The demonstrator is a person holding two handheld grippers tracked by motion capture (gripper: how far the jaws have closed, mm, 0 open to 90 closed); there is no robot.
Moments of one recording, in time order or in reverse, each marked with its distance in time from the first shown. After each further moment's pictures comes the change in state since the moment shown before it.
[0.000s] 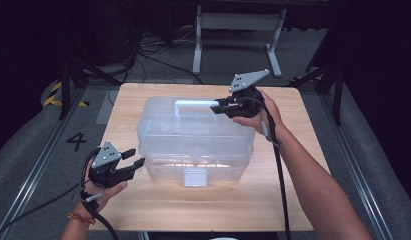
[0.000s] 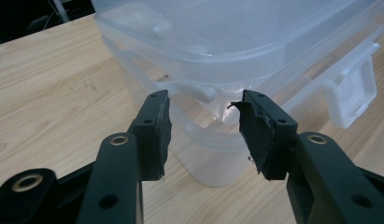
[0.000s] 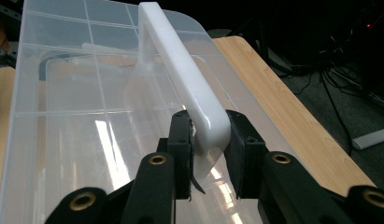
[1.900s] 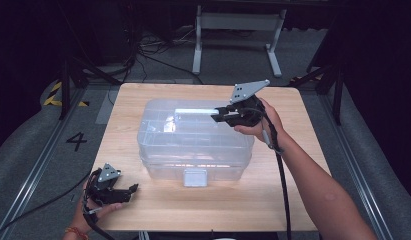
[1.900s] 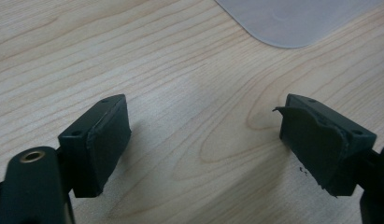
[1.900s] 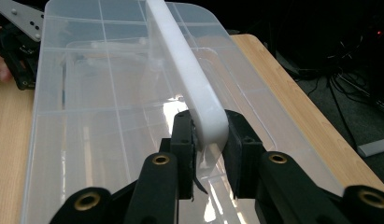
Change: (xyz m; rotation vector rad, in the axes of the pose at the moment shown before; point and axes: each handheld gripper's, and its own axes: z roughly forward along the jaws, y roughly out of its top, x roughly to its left) left arm 0.022 -0.095 0.027 0.247 0.061 -0.090; right arm 0.015 -0.013 -0.001 -0.004 0.023 -0.046
